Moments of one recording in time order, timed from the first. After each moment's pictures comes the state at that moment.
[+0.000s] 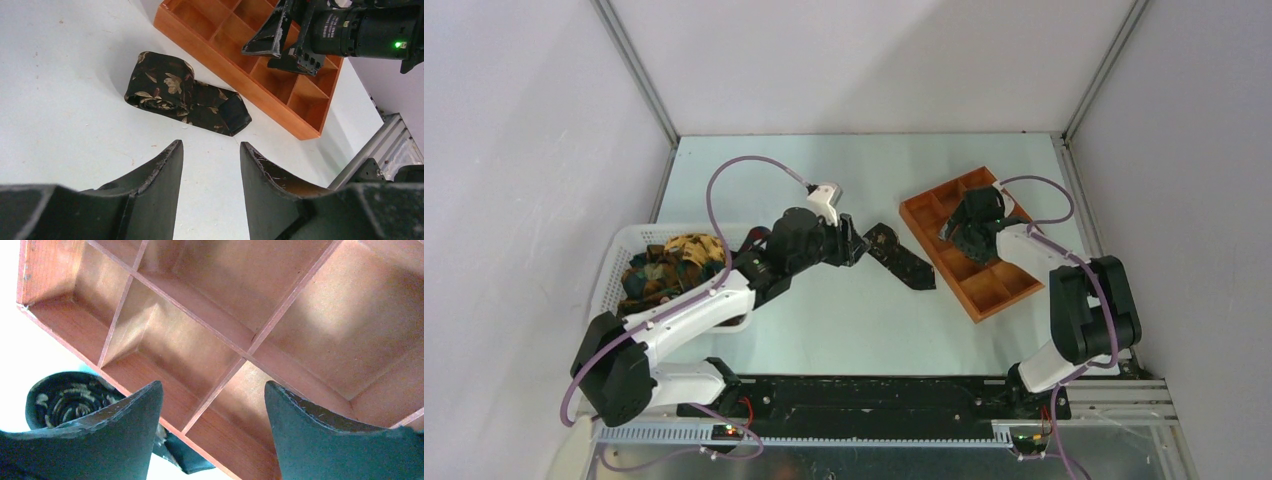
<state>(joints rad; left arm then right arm) -0.74 1.23 0.83 0.01 0.03 -0.46 0.26 1.58 0.91 -0.32 0.12 0.84</state>
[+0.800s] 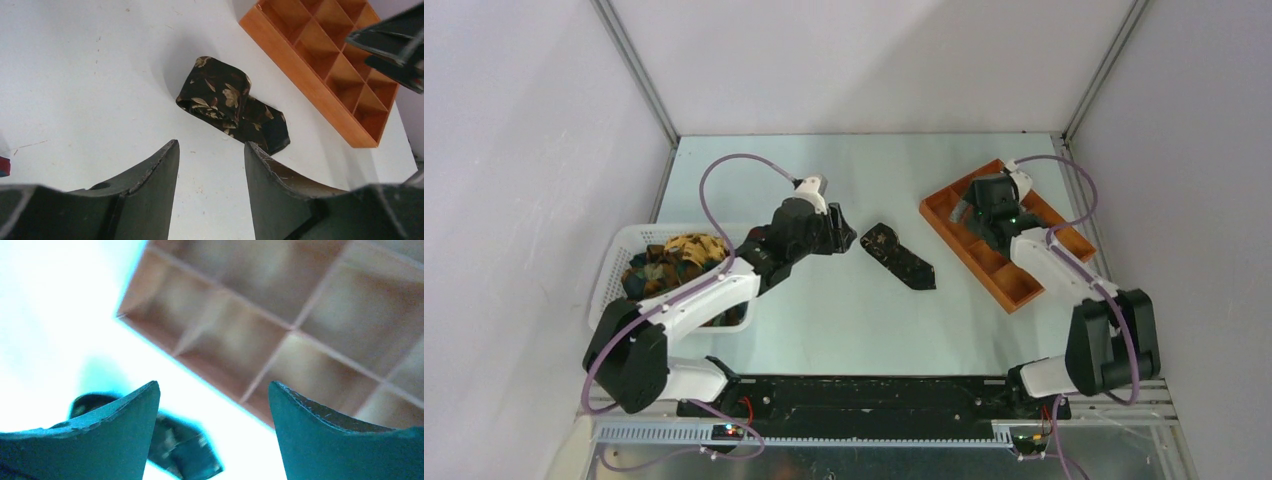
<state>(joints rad) -0.65 1.29 0.83 0.00 -0.05 -0.52 0.22 1.45 0.94 -0.32 0.30 0.73</state>
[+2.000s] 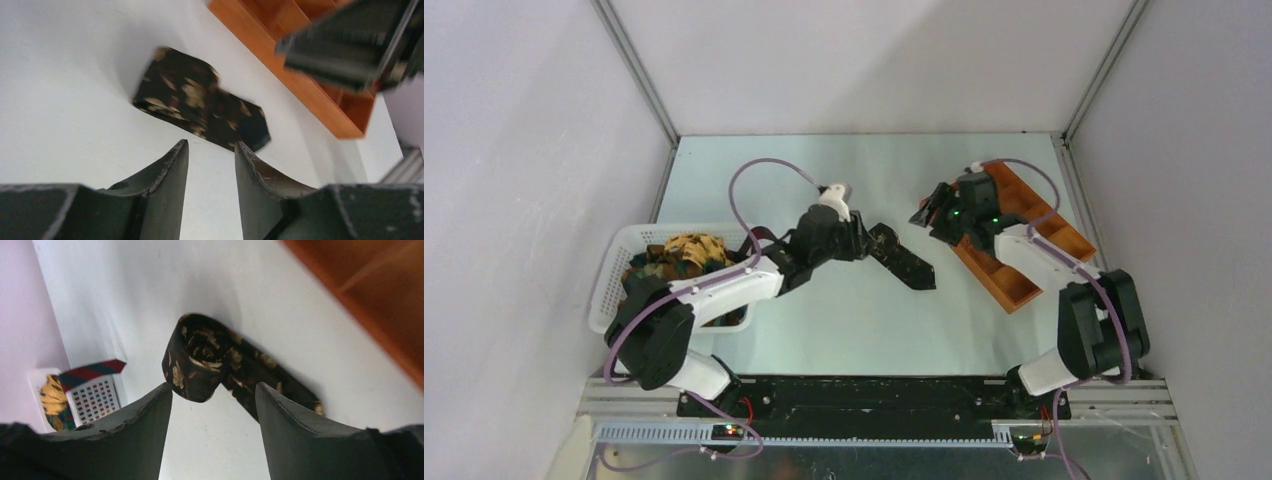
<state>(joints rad) -0.69 1.46 0.87 0.11 -0.04 -0.57 0.37 1.53 0.96 -0.16 -0.16 0.87</state>
